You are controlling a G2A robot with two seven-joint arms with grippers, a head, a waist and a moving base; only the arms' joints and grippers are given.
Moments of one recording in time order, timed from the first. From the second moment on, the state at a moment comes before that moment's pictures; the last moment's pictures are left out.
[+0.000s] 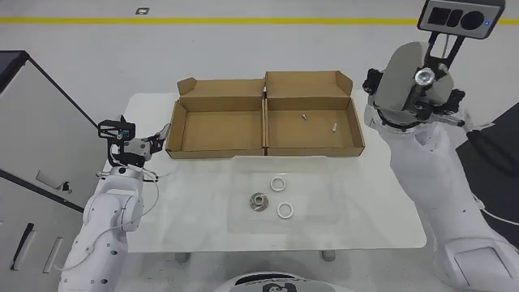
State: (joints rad) left arm 1.73 -1.15 -1.60 -1.80 1.33 0.00 0.00; right arm -0.99 -1.10 1.18 -1.89 1.10 -0.69 0.99
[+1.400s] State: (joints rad) left arm 1.73 -1.15 -1.60 -1.80 1.33 0.00 0.00; right arm -0.53 -1.06 0.97 -1.26 -0.62 -0.49 1.21
